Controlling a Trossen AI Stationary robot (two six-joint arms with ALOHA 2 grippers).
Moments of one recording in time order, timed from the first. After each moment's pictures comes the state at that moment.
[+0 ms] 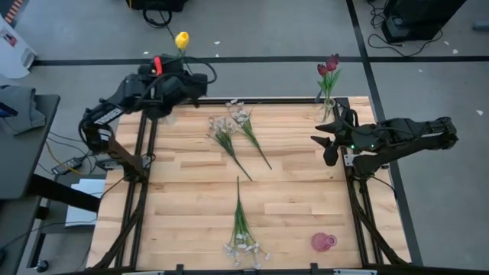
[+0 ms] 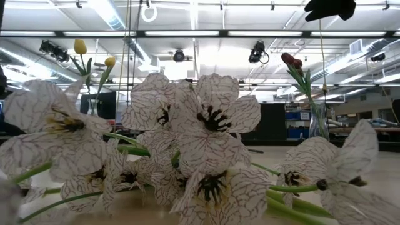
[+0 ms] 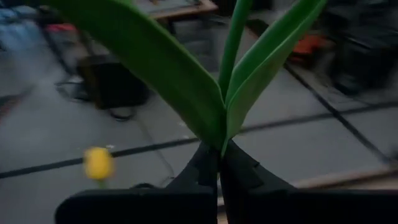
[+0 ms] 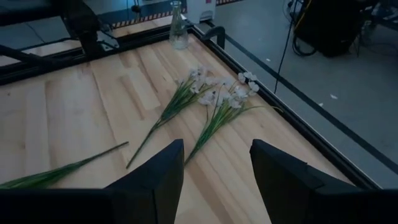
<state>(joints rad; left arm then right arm) 0.16 1.56 2.13 -1.43 -1.15 -0.78 0.21 0.76 1.03 -0.88 0.59 0.42</state>
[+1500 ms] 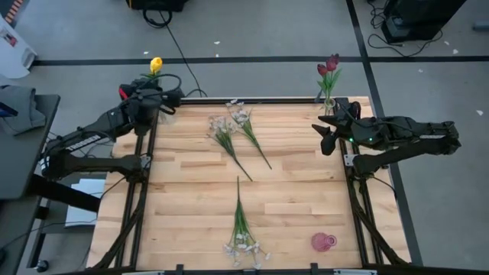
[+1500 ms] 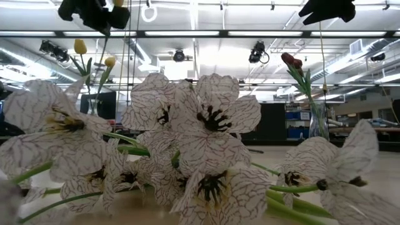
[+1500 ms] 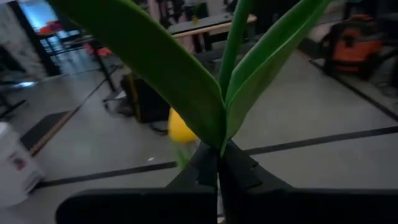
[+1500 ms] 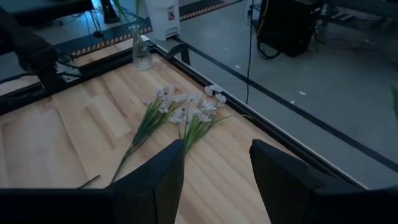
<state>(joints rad) 0.43 0.89 1.02 -0.56 -1.13 -0.25 0.10 0.76 1.03 -0.85 0.66 0.45</state>
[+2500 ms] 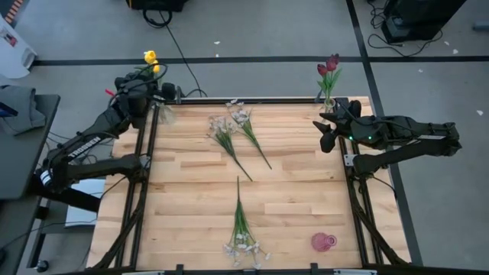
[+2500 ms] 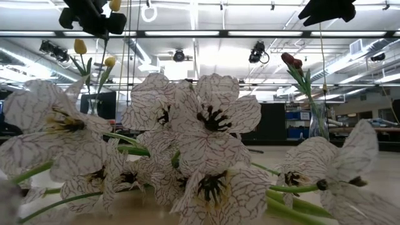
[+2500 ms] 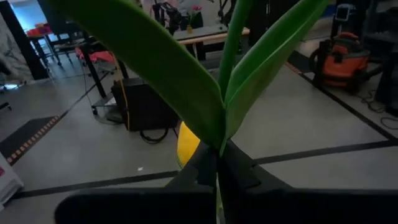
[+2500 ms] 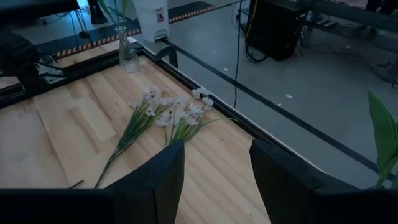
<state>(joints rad) 0.66 0.82 0.92 -0.30 -0.88 -0.06 0.07 0.76 1.03 -0.85 0.69 0.43</state>
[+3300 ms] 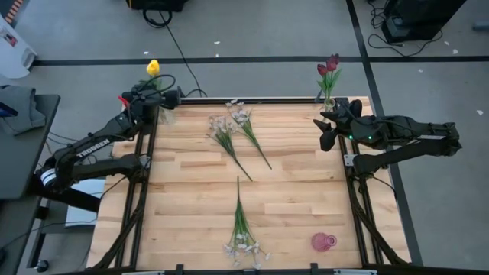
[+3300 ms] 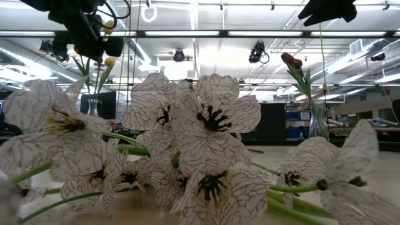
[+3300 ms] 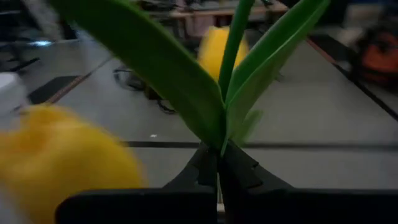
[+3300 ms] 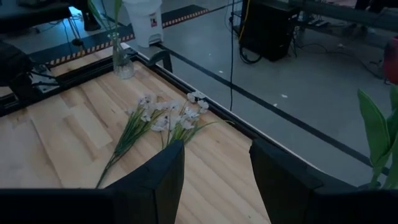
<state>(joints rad) 0.68 0.83 0.73 -0.29 -0.97 -0.31 0.07 0.76 1.03 -0.84 0.72 0.46</state>
